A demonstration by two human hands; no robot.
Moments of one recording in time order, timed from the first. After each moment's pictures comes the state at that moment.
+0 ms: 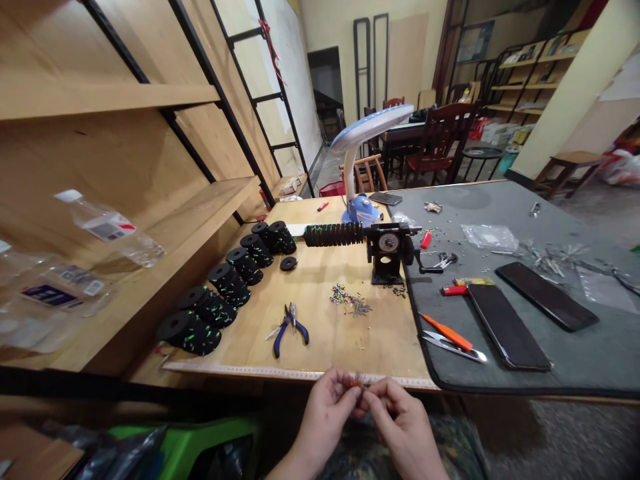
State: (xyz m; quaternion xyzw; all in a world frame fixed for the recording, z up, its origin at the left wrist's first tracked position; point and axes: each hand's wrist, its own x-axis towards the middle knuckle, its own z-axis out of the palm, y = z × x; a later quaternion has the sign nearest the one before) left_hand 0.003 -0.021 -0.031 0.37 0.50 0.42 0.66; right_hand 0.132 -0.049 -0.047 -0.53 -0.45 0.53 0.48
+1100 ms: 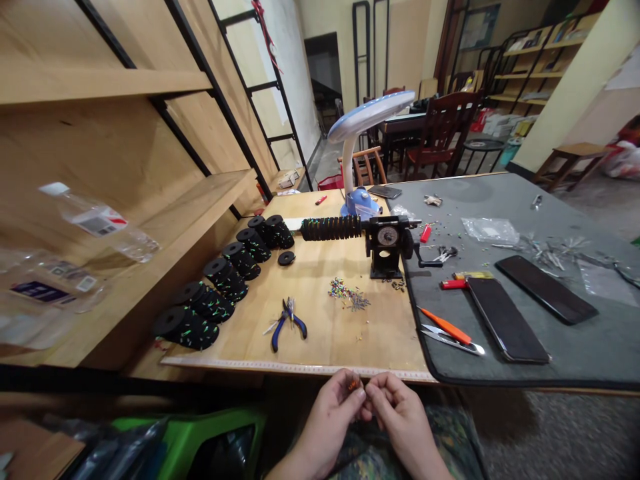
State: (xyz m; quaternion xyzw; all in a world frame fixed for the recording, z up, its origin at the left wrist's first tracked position) left_hand 0.008 -0.033 -0.045 0.33 0.44 0.40 0.73; right_hand 0.134 -0.047 -0.065 -0.52 -0.38 0.59 0.49
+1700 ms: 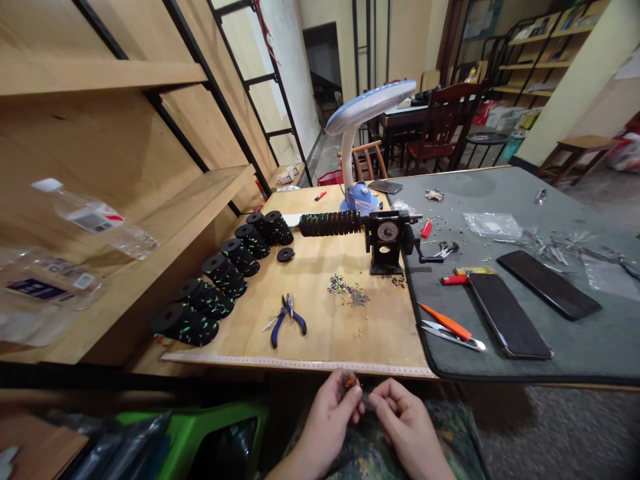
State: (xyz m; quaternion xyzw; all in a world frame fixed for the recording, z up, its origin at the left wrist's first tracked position) left_hand 0.004 -0.036 -0.048 0.43 0.50 0.36 0.66; right_hand 0.141 -0.061 -0.067 -0.53 -0.40 0.60 0.45
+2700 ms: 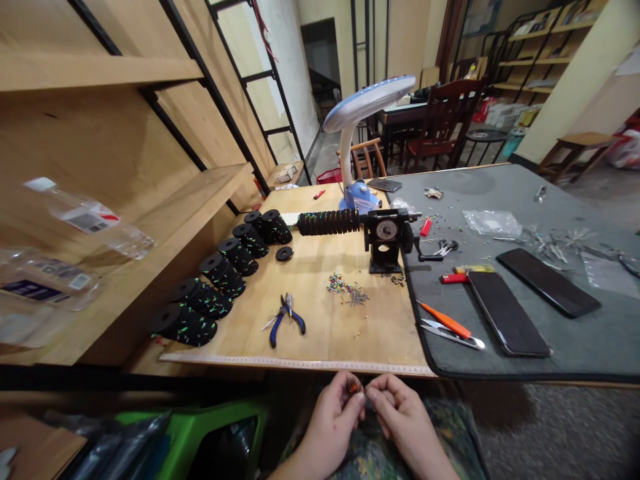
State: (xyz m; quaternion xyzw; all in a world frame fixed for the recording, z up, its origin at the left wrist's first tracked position) left_hand 0.005 -0.040 -0.048 0.50 0.50 0.32 0.63; right_hand 0.137 -0.055 -0.083 -0.50 -0.32 0.67 0.45
